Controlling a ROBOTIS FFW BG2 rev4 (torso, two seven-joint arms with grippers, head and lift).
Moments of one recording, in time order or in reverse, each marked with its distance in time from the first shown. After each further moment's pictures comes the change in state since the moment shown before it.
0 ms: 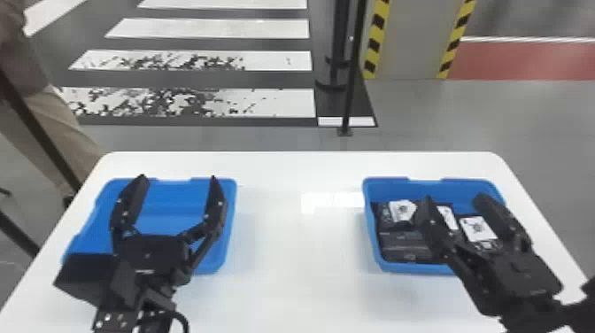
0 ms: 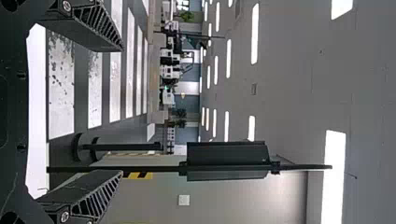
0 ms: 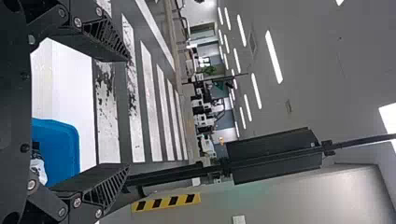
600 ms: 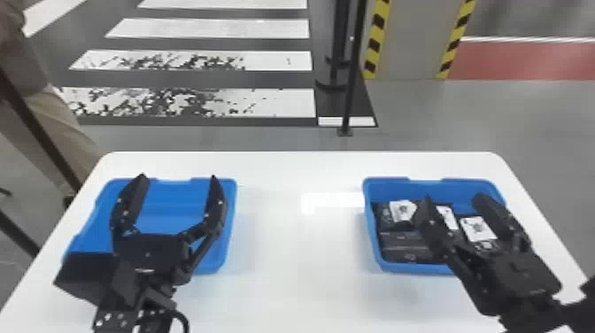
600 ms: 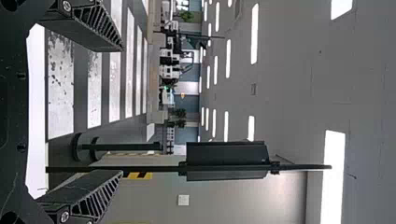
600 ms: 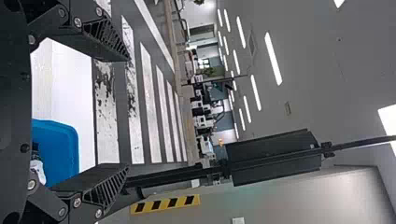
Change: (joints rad) left arm -0.002 0.000 0.000 0.000 0.002 0.001 0.000; right arm -0.004 0.000 0.000 0.009 0.000 -0.006 0.009
